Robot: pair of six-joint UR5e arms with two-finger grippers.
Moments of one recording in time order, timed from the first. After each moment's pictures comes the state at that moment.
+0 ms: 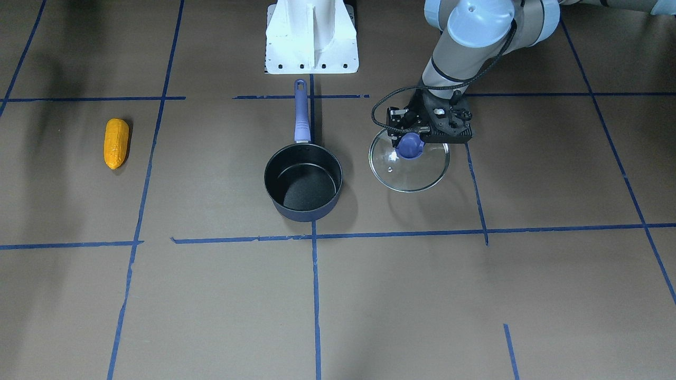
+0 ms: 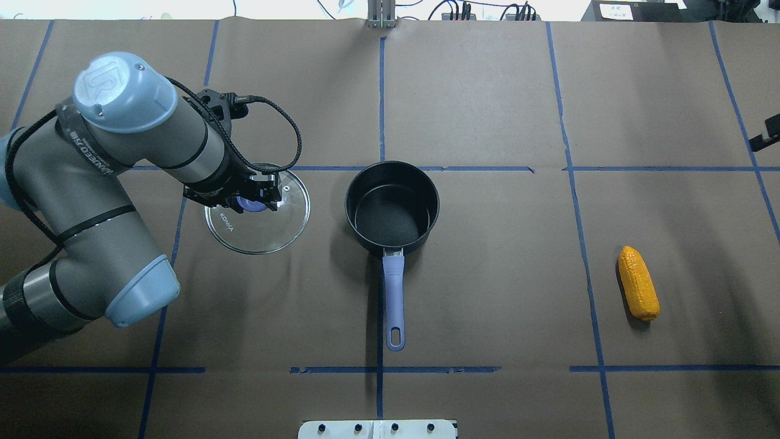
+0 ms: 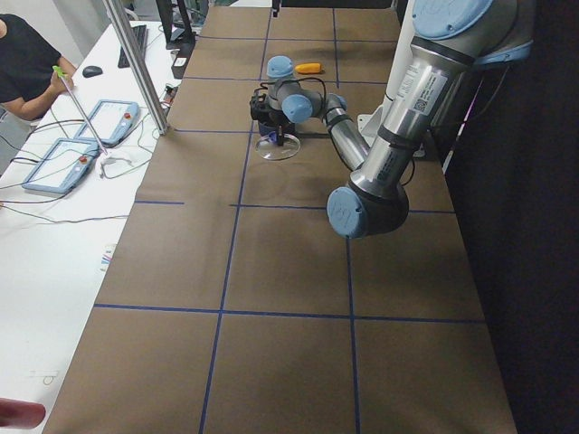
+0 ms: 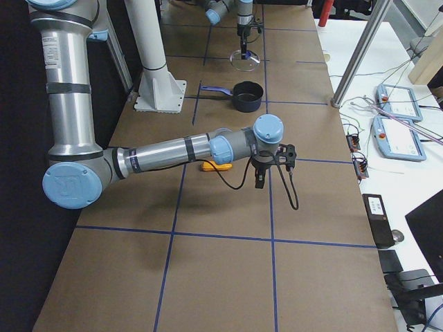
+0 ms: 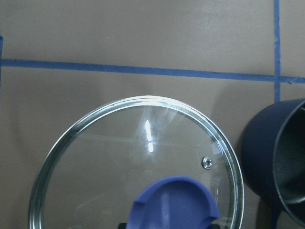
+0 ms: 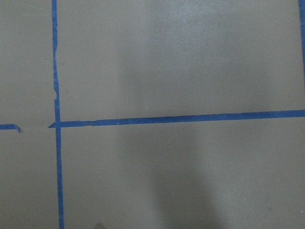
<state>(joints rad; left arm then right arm) -0.70 -2.06 -1.86 -1.64 -2.07 -1.16 1.35 -1.52 1.77 -1.45 2.47 0.49</state>
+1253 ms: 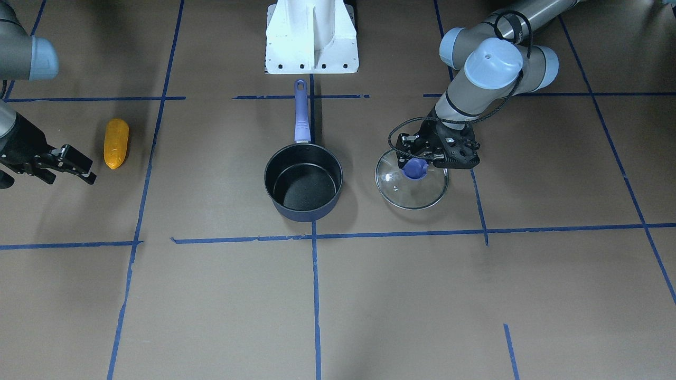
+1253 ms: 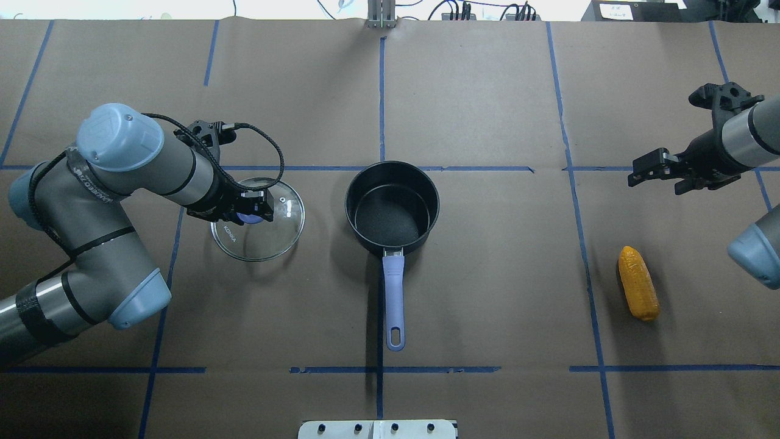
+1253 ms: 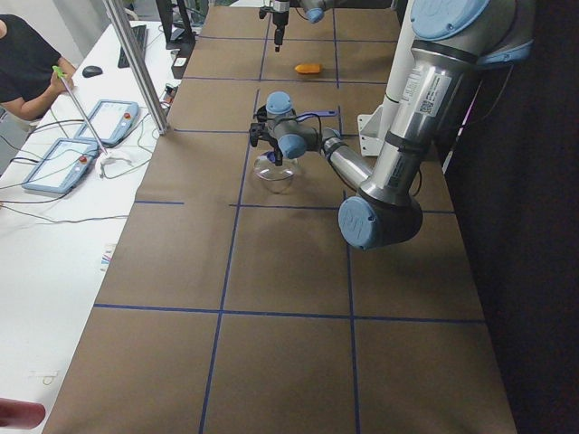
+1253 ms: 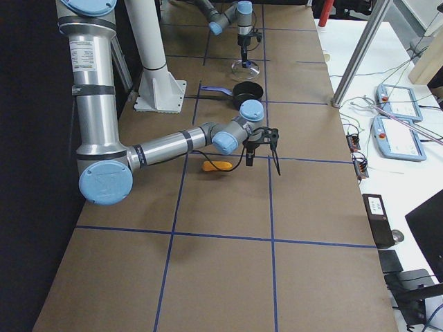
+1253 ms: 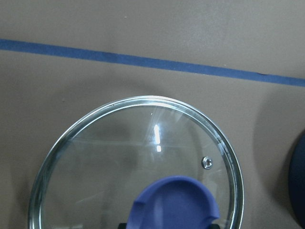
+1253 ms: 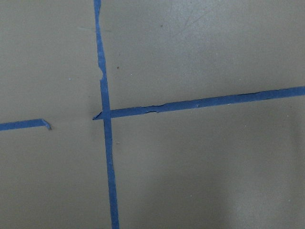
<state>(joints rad) -0.68 -1.96 -1.72 -1.98 -2.07 -1.25 1.02 -1.52 1.78 -1.15 2.24 0.96</state>
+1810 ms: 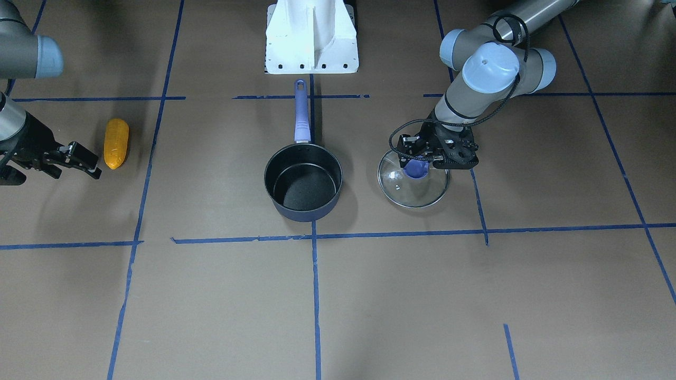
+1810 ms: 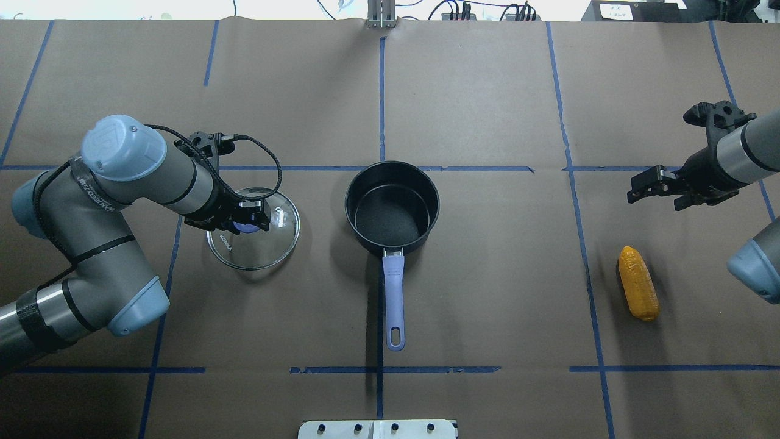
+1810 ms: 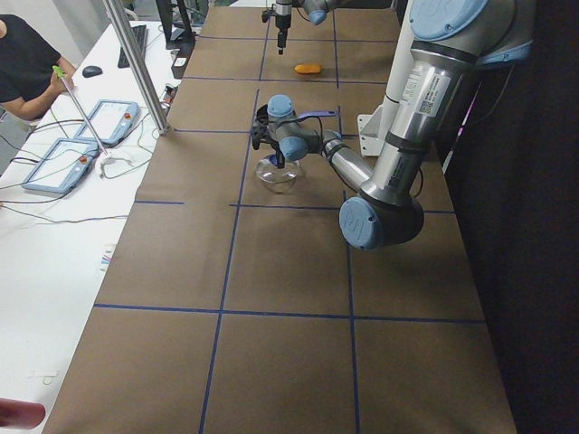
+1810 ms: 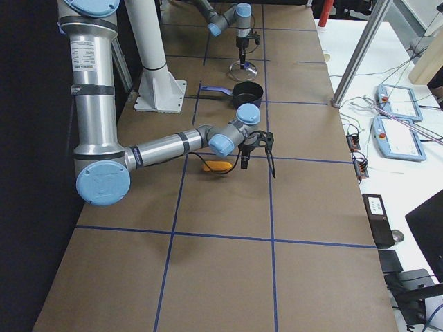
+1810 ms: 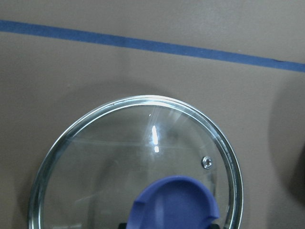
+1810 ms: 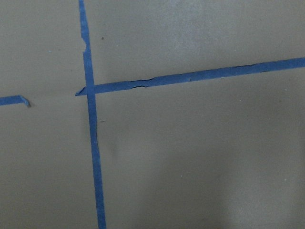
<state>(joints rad) -0.67 -1.94 -1.70 -1.98 -2.07 -1.25 0.98 -1.55 1.78 -1.15 2.24 0.96</state>
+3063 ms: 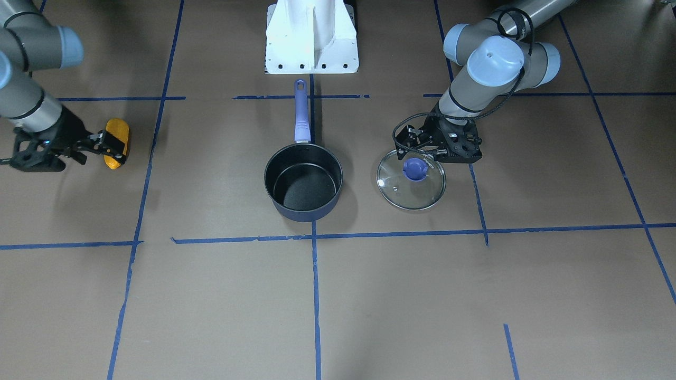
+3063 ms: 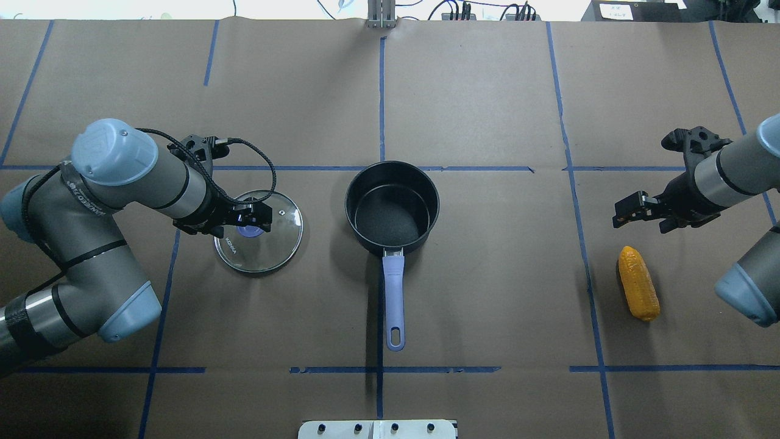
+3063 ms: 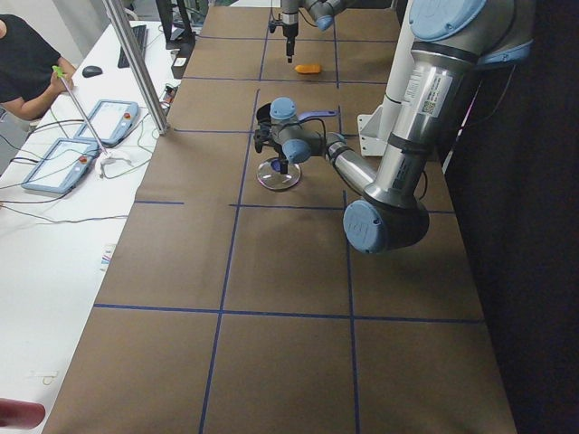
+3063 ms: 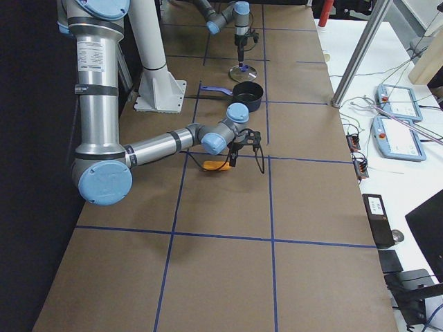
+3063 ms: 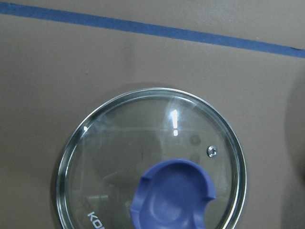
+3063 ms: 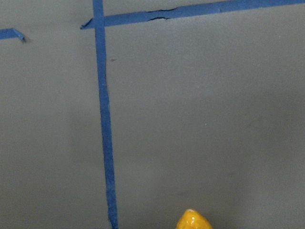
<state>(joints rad) -0.67 -1.92 -1.75 -1.97 -2.08 -1.25 0.82 -1.60 1.84 -1.15 2.16 1.04</state>
